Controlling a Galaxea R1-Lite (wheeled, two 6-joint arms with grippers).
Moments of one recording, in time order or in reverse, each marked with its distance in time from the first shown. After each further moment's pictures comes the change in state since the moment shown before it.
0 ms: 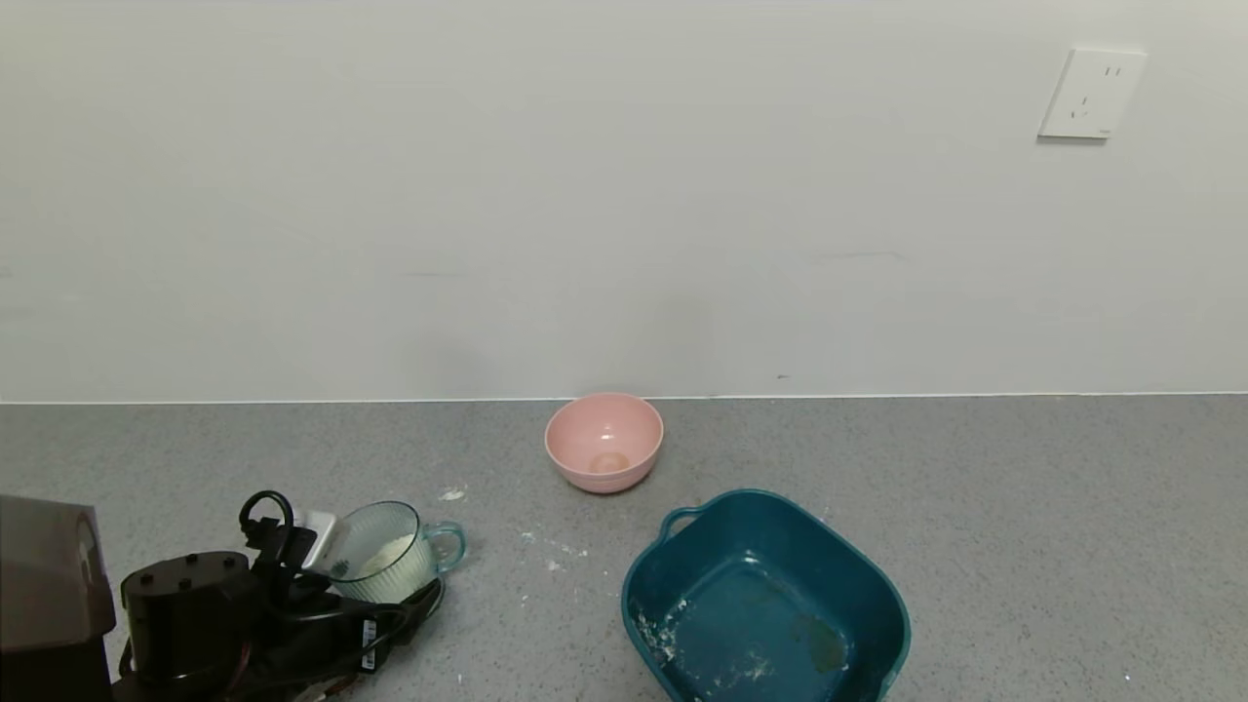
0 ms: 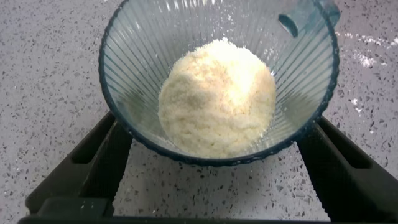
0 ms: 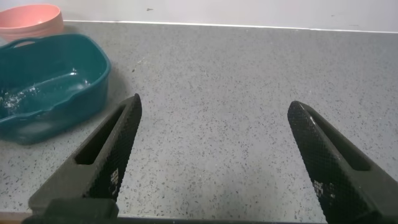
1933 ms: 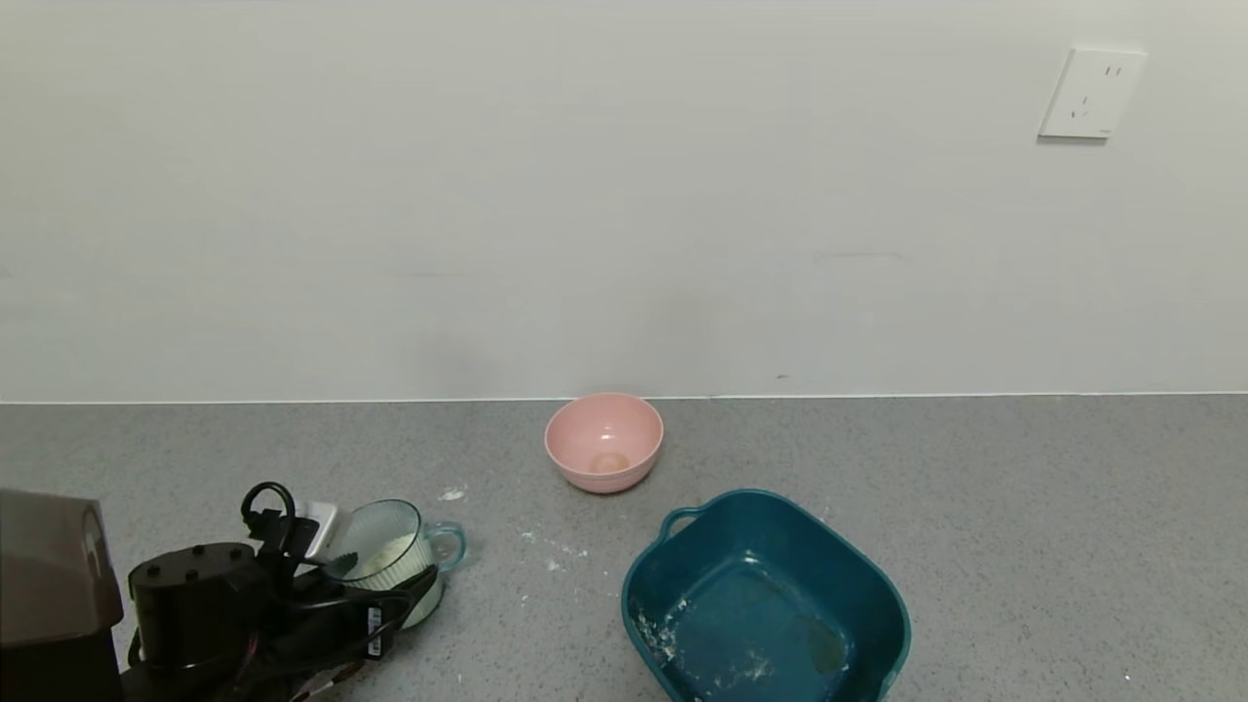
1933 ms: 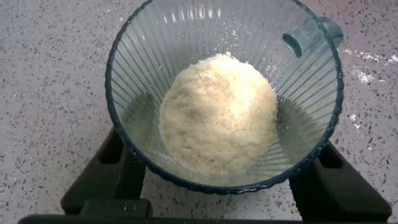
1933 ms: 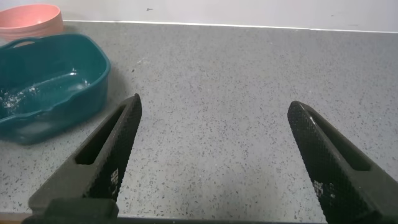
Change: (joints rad) left arm -0.006 0.002 -0.030 0.001 0.010 -0.021; right arm 0.000 0.000 0.000 0.000 0.000 0.000
